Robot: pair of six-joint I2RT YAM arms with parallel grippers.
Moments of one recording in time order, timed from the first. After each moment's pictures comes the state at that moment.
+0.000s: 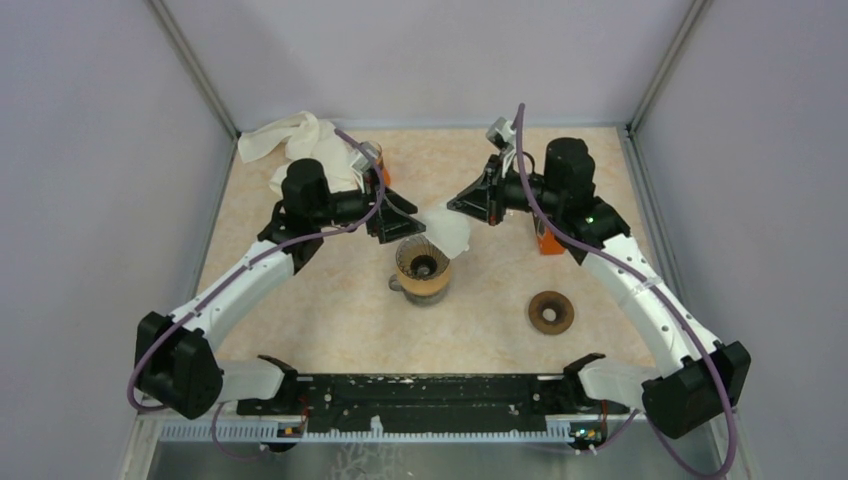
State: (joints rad) left arm -0.46 1.28 0.97 0.21 0.86 -0.39; right arm 0.43 1.16 1.18 -0.21 -0.80 0.15
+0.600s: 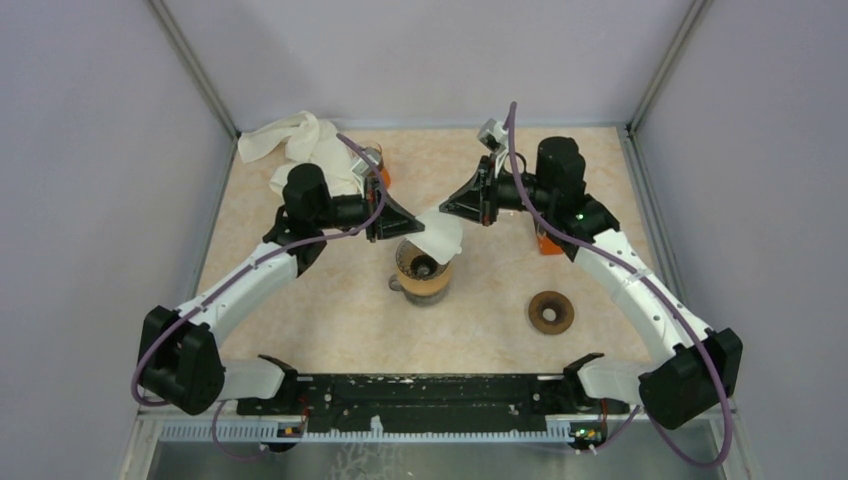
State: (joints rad) left arm -0.46 1.31 0.92 0.37 1.00 -0.48; right arm 0.45 1.22 1.17 -0.14 -0.88 0.18
